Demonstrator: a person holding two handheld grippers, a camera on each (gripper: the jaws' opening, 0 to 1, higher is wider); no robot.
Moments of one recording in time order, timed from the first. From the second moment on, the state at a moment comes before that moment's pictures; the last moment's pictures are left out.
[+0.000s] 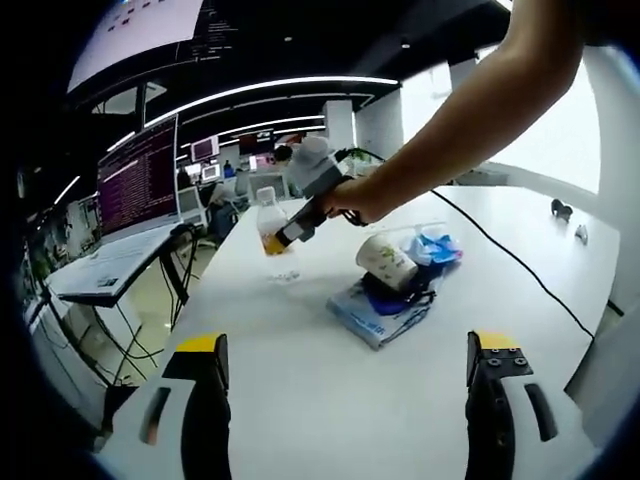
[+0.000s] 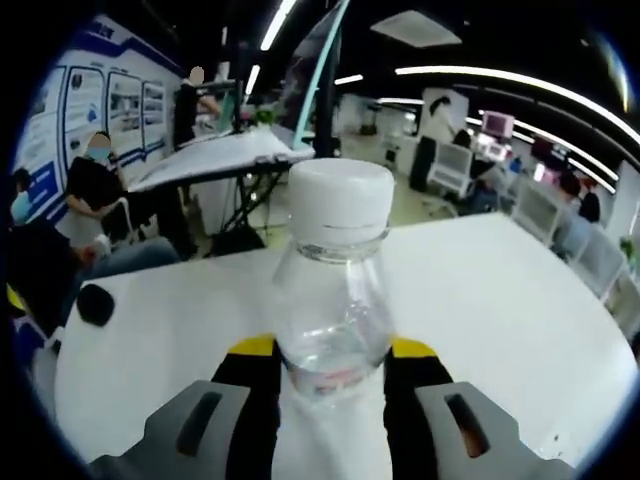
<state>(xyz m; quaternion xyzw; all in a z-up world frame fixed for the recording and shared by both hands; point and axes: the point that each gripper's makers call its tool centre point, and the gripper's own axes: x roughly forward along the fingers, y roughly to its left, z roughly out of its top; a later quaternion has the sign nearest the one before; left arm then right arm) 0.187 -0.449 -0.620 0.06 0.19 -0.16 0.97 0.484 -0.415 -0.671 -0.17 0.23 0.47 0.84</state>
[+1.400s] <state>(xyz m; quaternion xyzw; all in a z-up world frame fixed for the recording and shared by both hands) 0.186 -0.437 -0.618 0.05 0.18 -0.14 0.97 0.490 -0.402 -0.672 -0.17 0.21 0.46 0.84</state>
